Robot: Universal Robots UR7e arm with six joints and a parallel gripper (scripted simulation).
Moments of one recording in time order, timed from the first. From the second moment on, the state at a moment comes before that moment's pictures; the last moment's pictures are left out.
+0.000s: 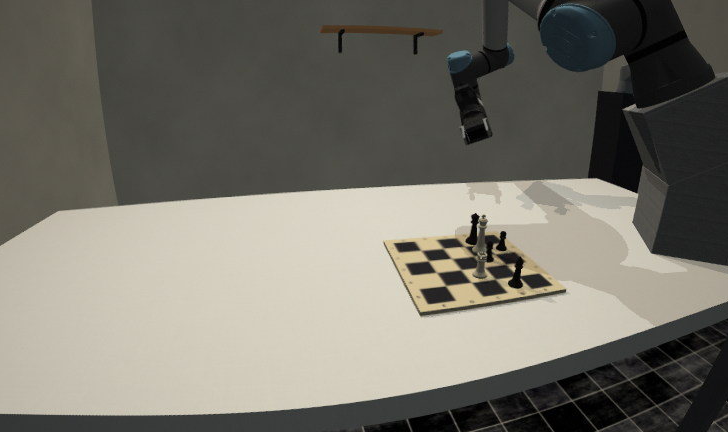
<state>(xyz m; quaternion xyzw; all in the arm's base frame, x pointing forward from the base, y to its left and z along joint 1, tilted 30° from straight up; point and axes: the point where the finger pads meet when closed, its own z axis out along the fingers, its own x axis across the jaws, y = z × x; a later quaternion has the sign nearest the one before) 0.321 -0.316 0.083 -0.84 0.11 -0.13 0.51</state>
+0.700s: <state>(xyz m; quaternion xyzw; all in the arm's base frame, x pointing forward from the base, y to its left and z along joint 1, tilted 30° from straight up) 0.463 -0.216 0.092 -0.89 -0.14 -0.14 0.41</state>
